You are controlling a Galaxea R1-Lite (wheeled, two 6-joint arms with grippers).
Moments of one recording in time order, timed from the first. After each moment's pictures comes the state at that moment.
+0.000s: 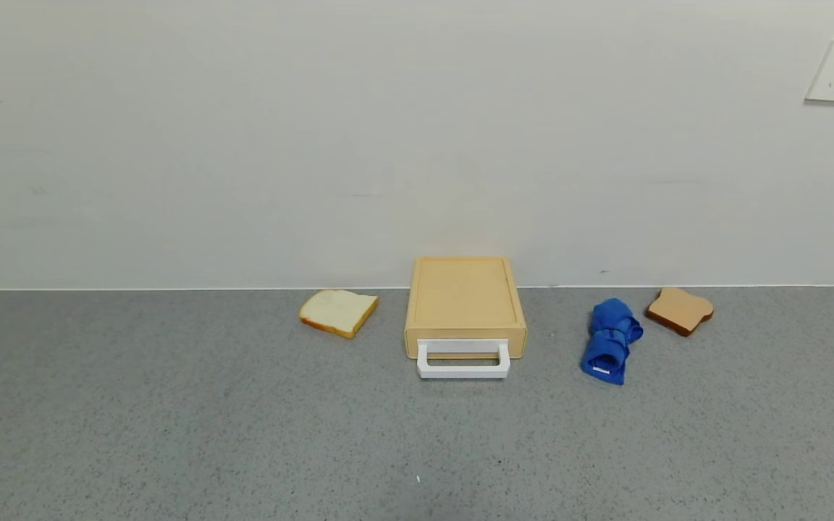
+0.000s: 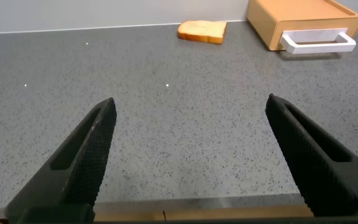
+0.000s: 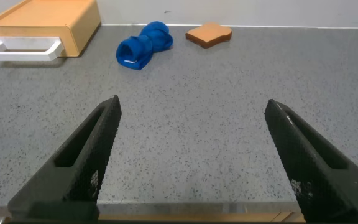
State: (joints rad) left arm 0.00 0.35 -0.40 0.17 -0.03 0.04; right arm 0.00 0.00 0.00 0.00 -0.03 0.02
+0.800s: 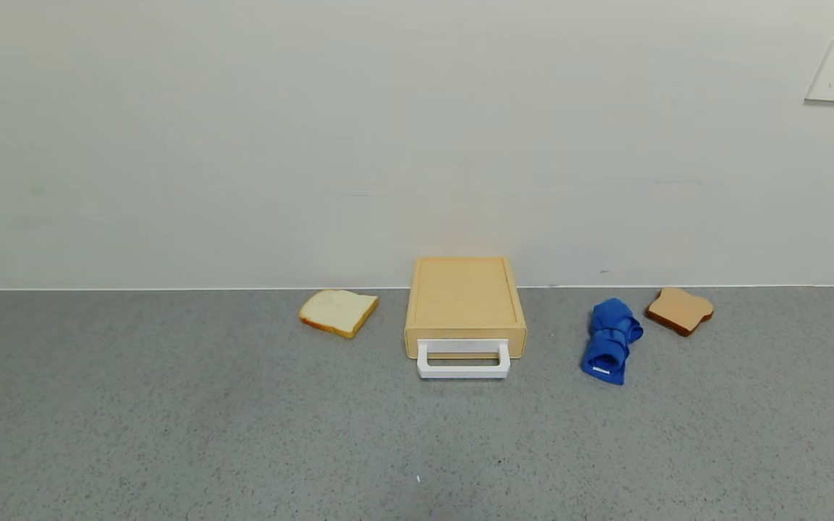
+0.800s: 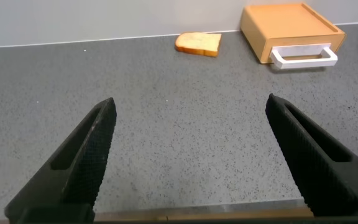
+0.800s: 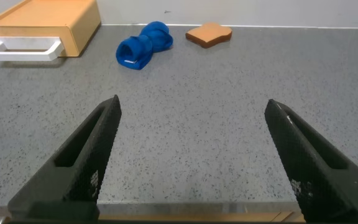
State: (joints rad) left arm 0.00 0.35 -0.40 0.17 -0.03 0.04; right arm 0.00 0.00 0.00 0.00 -0.03 0.02
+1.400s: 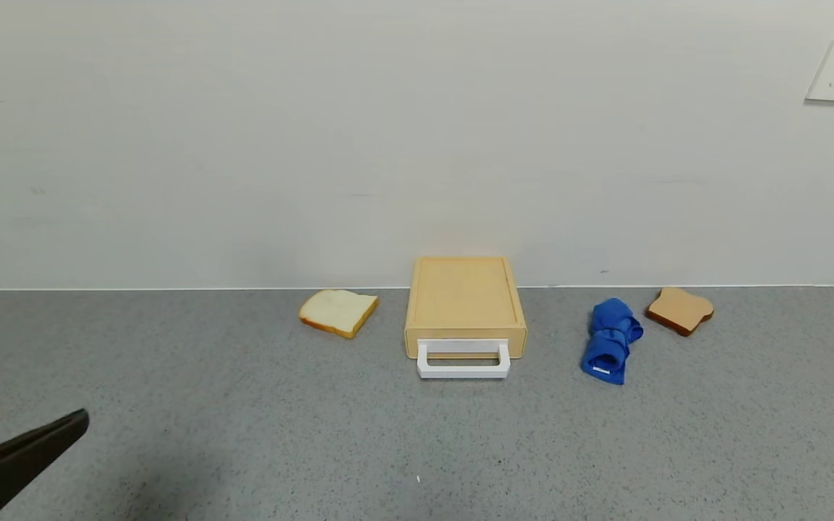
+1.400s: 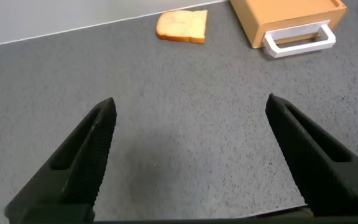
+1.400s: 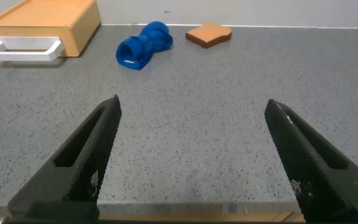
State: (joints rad) left arm -0.07 0.82 -0.68 0.18 -0.05 0.09; right arm 0.00 0.00 0.00 0.00 -0.03 0.02
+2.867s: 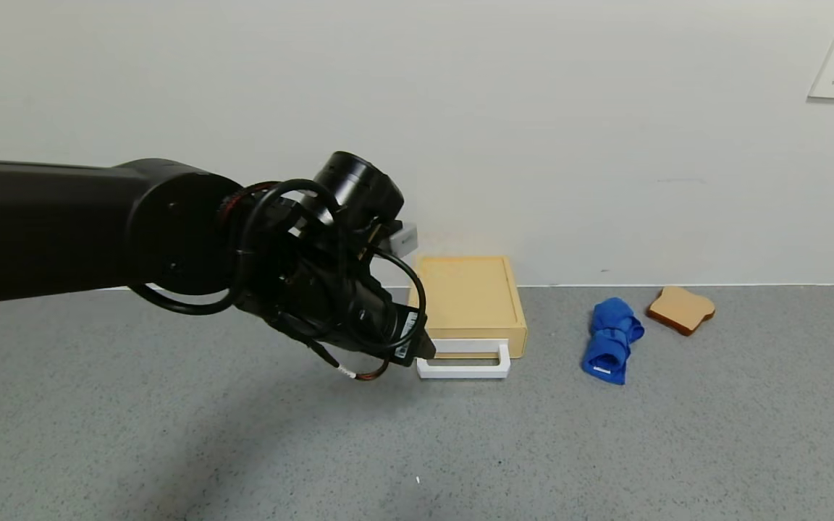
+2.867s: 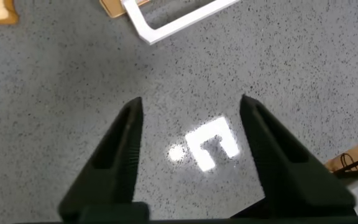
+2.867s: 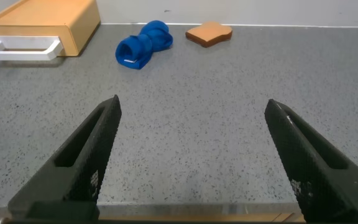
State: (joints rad) left arm -0.62 1.91 -1.58 0.56 0.04 -0.18; right arm 0.00 0.00 0.00 0.00 -0.03 0.02
